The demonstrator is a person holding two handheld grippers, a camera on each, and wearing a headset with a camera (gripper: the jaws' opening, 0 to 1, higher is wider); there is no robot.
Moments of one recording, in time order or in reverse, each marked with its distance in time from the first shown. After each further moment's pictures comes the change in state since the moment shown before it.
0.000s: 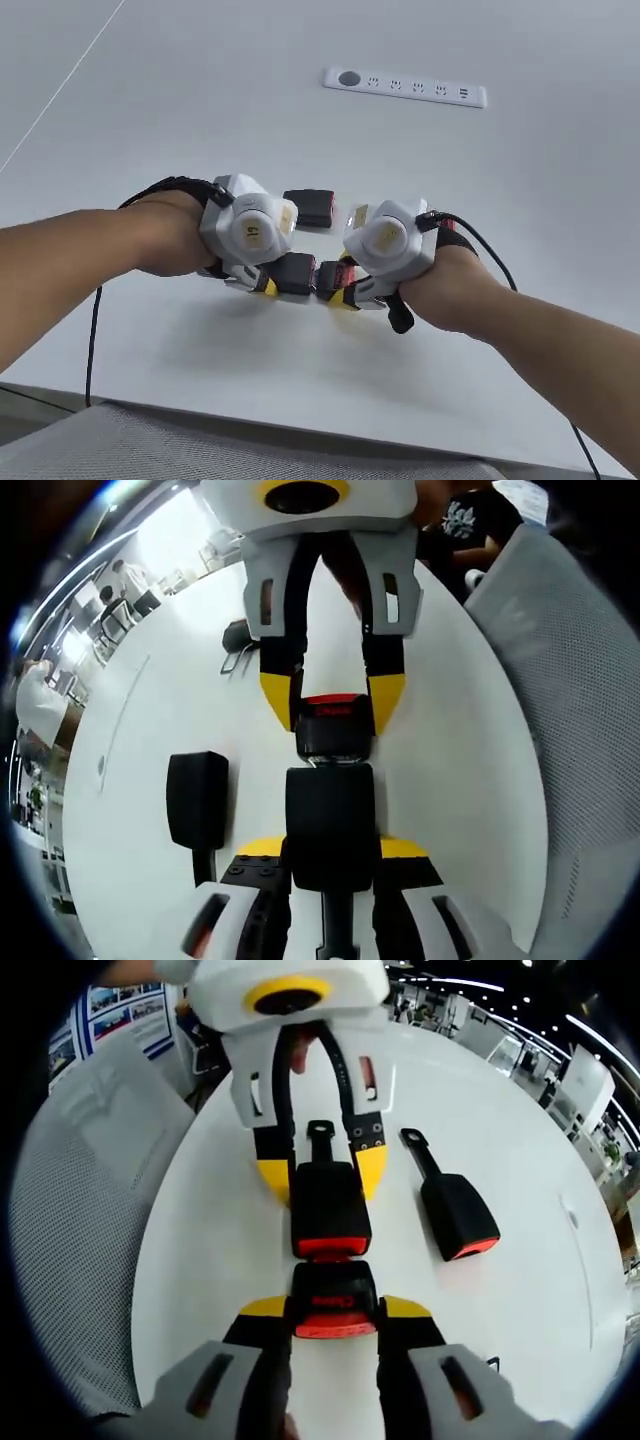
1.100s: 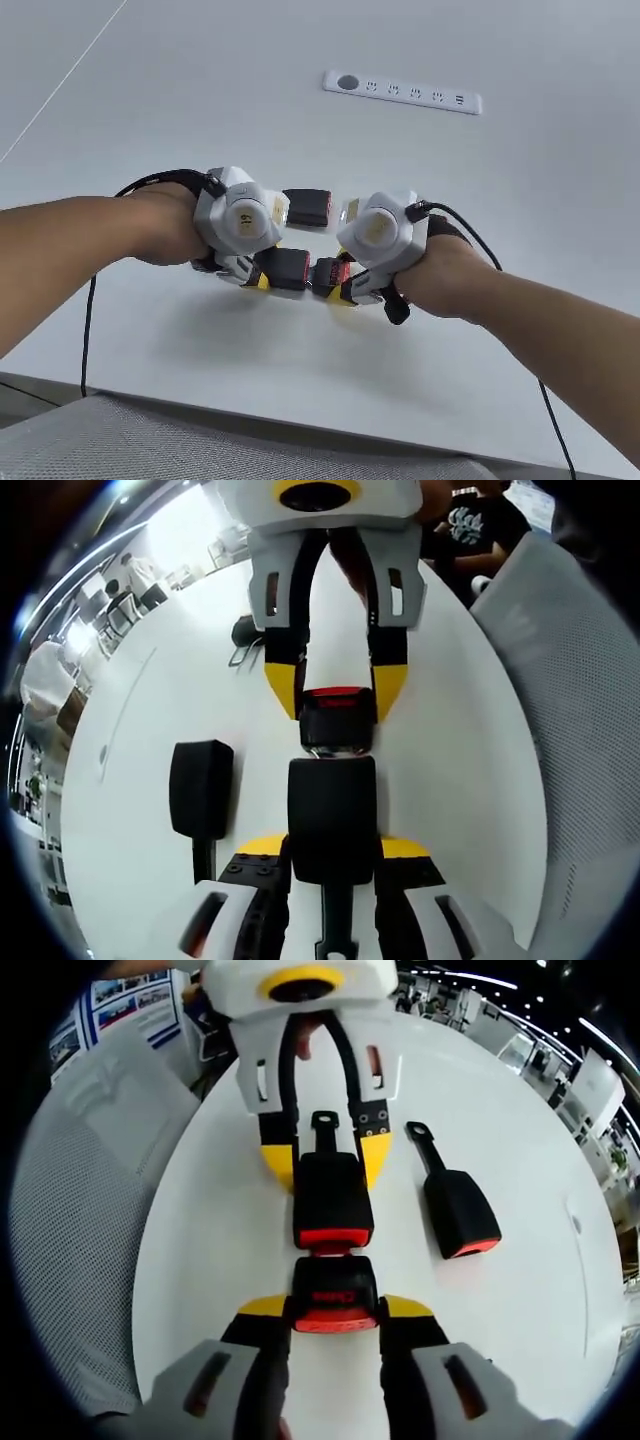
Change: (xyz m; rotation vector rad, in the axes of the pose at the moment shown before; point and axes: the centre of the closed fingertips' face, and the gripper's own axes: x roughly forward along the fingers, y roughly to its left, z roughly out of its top) left arm -0.003 0.002 -0.003 -0.037 -0.004 0.006; right arm 0.001 -0.002 -0.006 -0.032 0.052 0.025
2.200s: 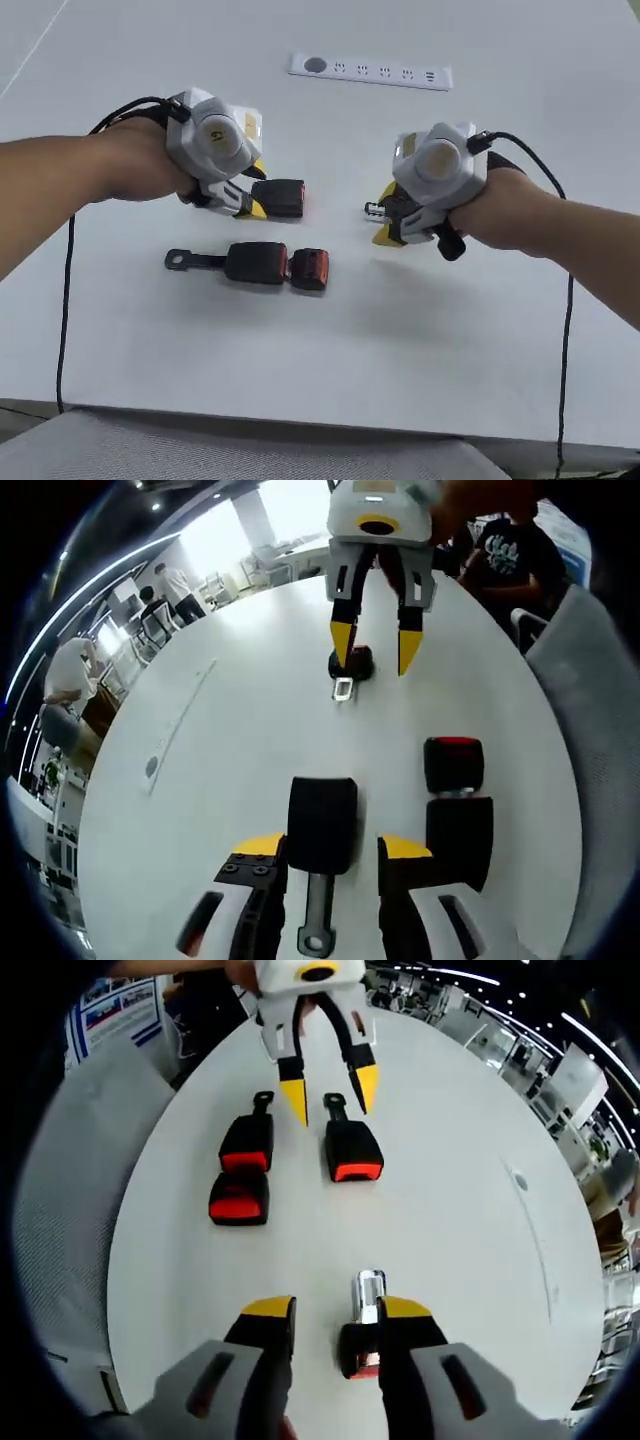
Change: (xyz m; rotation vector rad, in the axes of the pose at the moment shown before) left arm -0.018 0.095 0.027 -0.055 -0.112 0.116; right arm -0.065 -0.084 -0.069 0.031 0.036 -0.094
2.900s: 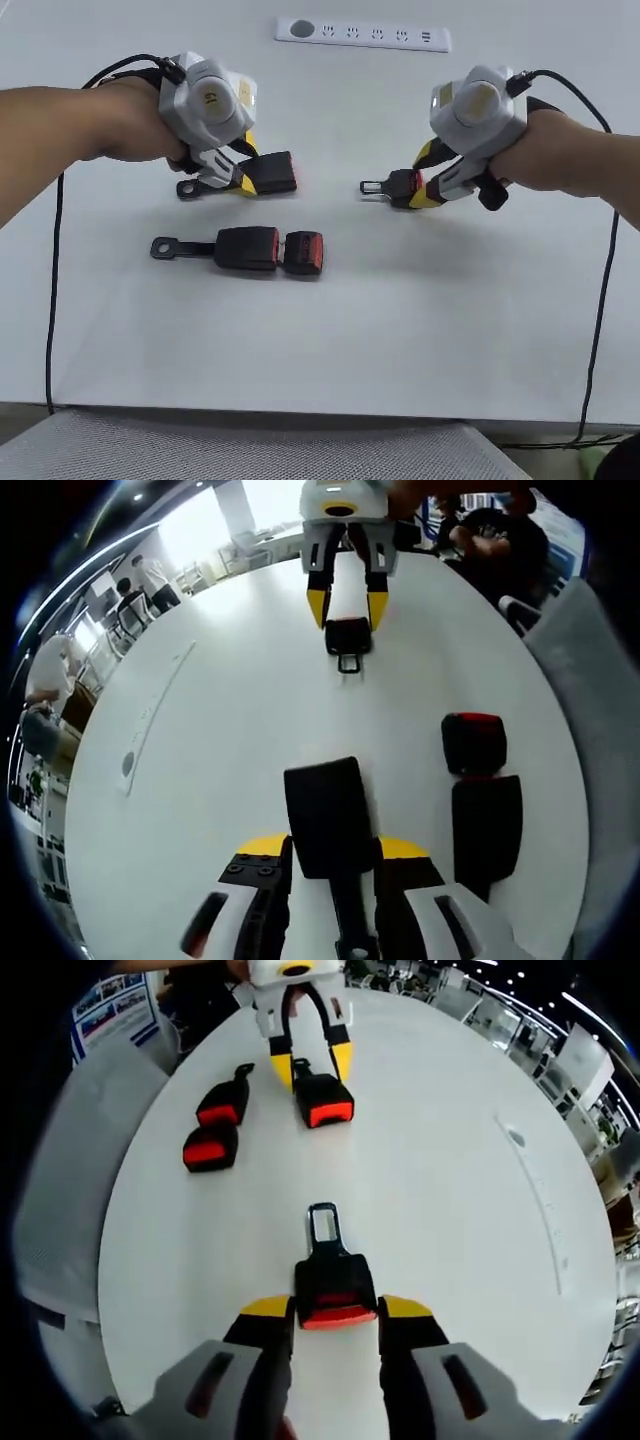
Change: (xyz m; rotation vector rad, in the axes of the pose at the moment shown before) left arm 0.025 0.008 -0.012 0.036 0.066 -0.105; right arm 0.002 -0.026 -0.043 0.027 0.059 0.069
